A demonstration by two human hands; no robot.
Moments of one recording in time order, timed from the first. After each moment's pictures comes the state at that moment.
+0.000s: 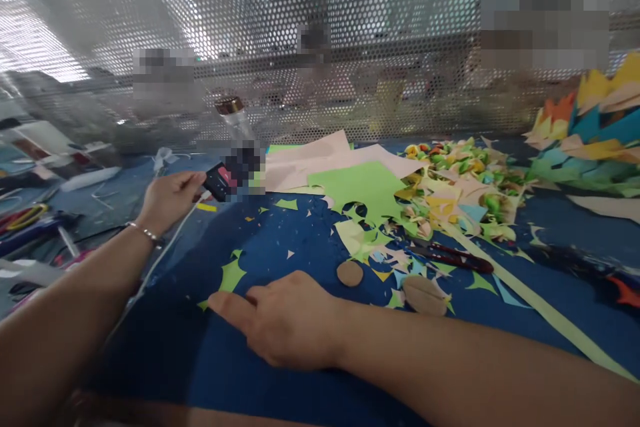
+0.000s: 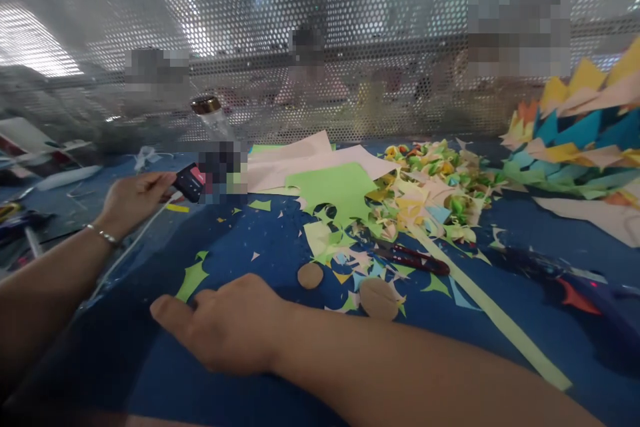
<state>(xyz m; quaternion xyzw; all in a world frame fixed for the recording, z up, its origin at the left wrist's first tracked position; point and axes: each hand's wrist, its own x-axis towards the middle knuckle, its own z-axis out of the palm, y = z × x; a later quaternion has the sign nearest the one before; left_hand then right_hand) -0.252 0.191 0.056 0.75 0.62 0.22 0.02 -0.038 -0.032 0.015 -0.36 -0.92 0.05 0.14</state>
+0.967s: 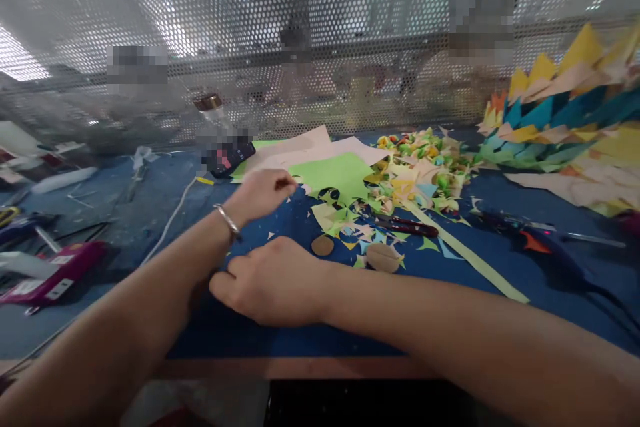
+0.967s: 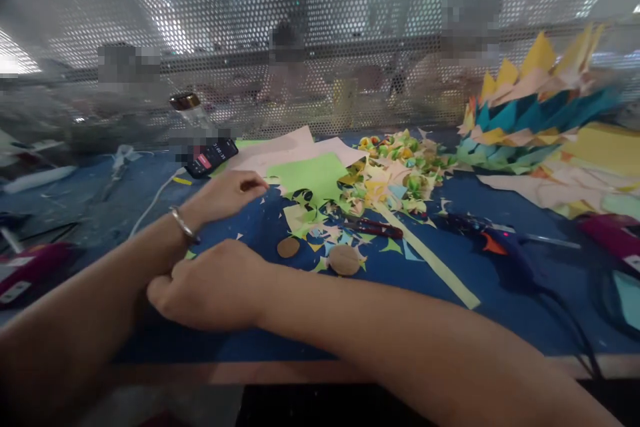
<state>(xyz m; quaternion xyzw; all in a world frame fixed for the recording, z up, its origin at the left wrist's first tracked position) -0.091 0.092 0.064 0.91 0.37 0.15 0.12 -0.023 -0.058 0.056 -0.34 -0.93 -0.03 0.12</state>
